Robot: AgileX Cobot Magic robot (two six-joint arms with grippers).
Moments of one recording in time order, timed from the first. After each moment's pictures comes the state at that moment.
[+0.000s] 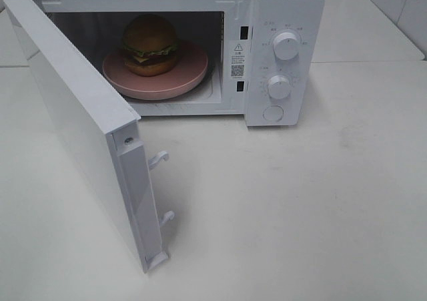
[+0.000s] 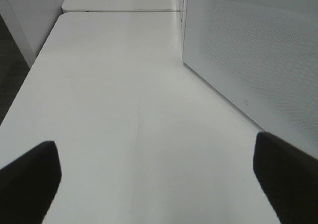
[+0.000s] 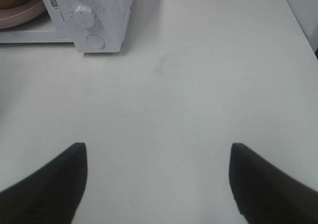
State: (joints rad) left arm 0.05 0.00 -0.50 -0.05 1.04 0.05; right arm 0.12 0.02 -0.52 -0.05 1.03 0.11
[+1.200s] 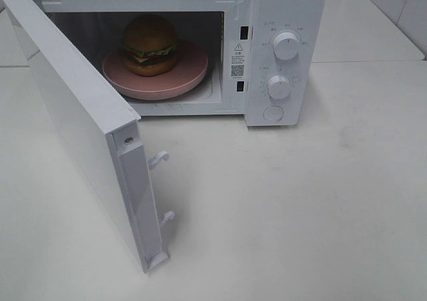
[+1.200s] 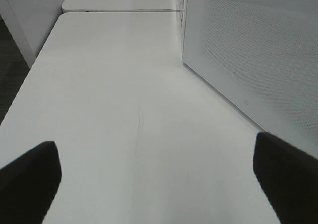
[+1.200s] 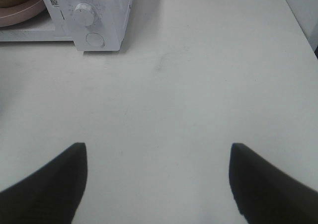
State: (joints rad) left arm 0.05 0.00 -0.50 -0.05 1.04 0.05; right arm 0.11 0.00 -0.51 -0.05 1.04 0.10
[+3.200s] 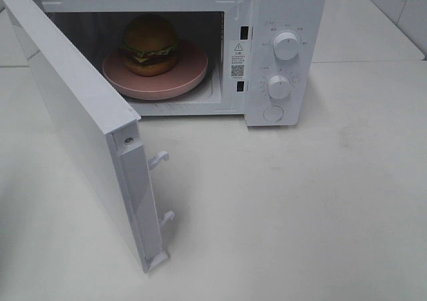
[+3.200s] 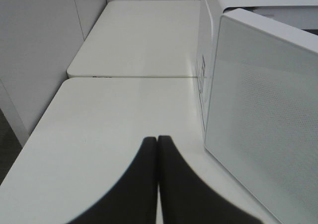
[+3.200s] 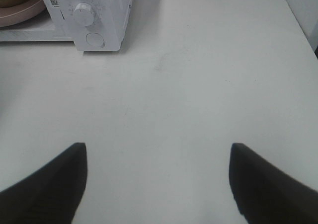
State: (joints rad) left arm 0.05 0.65 -0.31 -0.07 0.02 0.09; right arm 0.11 0.00 -0.51 -0.05 1.04 0.10
